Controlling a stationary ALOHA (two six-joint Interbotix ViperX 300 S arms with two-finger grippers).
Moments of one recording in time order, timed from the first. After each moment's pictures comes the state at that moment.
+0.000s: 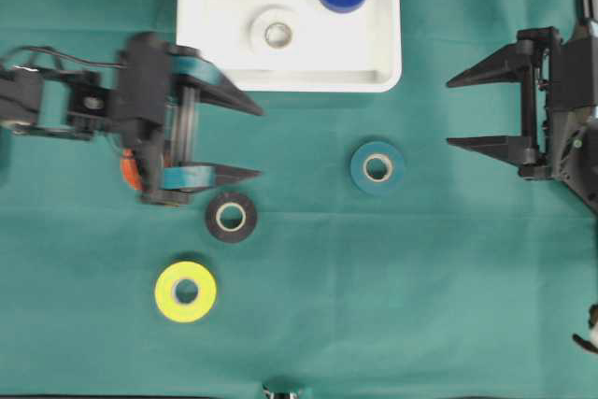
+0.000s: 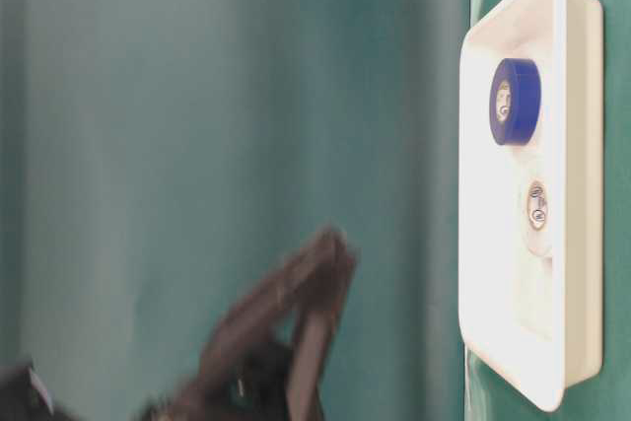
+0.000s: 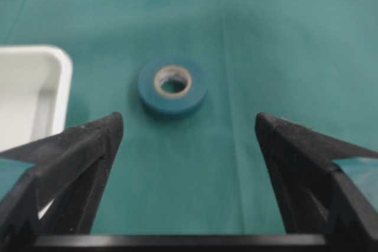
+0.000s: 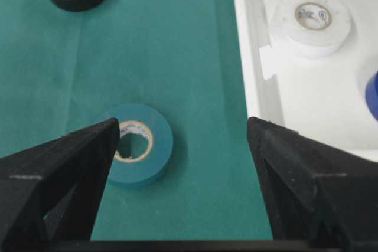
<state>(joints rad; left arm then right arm) -0.07 -0.19 0.71 -0.01 -0.15 -0.01 -0.01 -0.83 1.19 -0.27 0.11 0.41</state>
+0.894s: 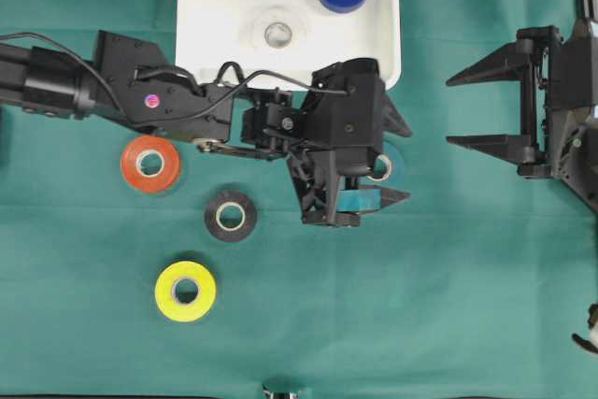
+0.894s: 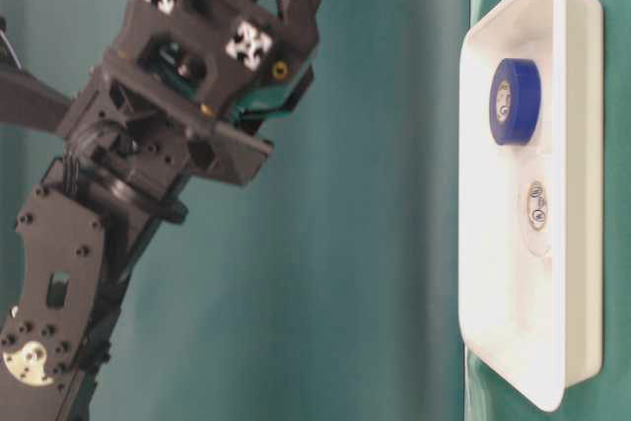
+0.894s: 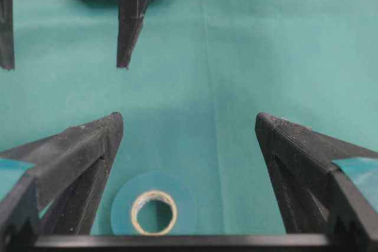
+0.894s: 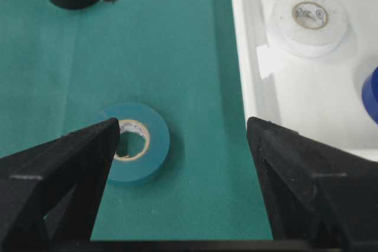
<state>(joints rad) -0.08 0.22 0.12 -0.01 0.11 0.00 -0.02 -0.83 1.19 -0.27 0.12 0.41</state>
